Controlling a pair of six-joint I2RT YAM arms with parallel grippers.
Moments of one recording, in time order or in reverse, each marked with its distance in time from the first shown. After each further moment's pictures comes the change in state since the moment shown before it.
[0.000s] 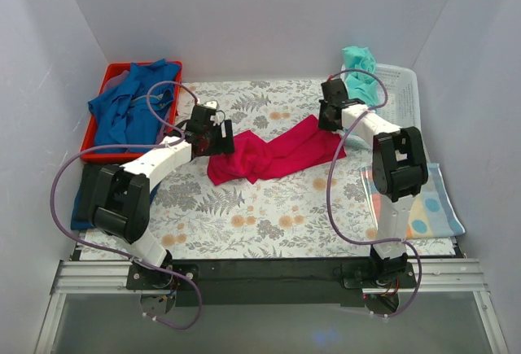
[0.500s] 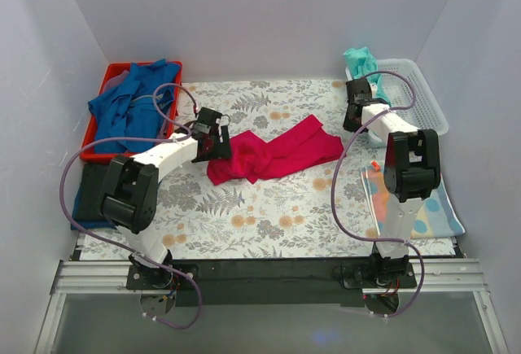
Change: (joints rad) left arm -0.006 0.067 0.003 -0.081 -0.133 -0.049; right arm -0.179 -0.050 -0.057 -0.054 0.134 -0.002
